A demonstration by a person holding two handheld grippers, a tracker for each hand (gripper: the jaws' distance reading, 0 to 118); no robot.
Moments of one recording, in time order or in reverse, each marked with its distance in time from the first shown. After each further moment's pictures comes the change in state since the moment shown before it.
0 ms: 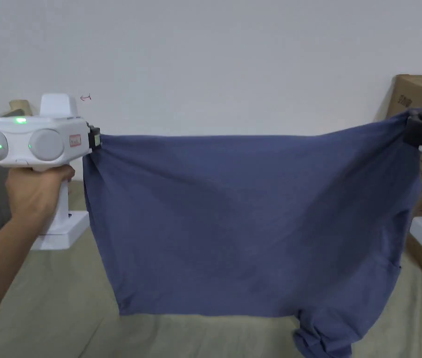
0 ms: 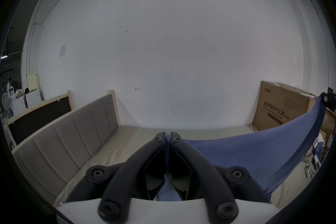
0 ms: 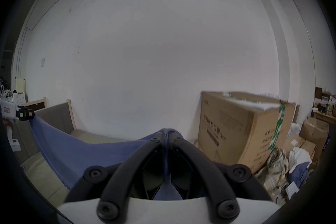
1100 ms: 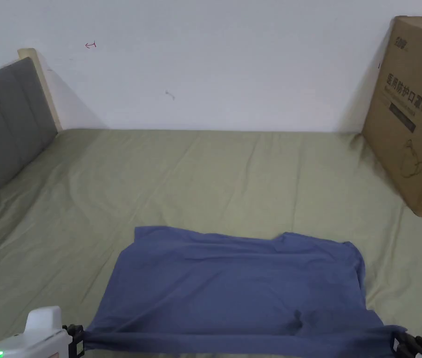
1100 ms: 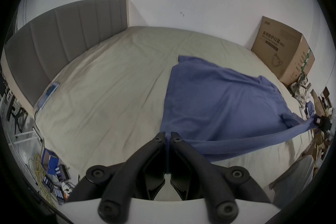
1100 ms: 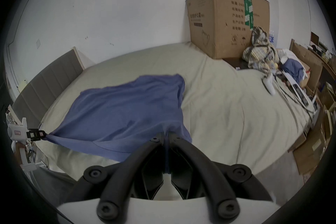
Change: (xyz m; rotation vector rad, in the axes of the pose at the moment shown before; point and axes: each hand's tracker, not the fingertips) left arm -0.058 -0.382 0.237 -0.564 -0.007 0.115; right arm 0.016 -0.320 0.282 -0.570 0.032 -0.173
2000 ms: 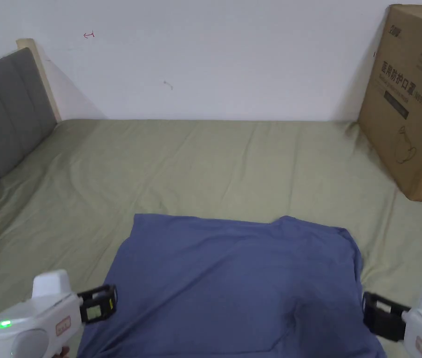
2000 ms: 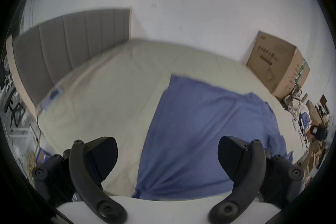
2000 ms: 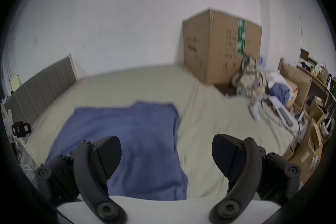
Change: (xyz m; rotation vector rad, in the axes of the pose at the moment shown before) left arm 0.037 0.034 0.051 0.202 -0.024 0.023; right arm -0.037 0.039 0.034 0.133 -0.118 0.050
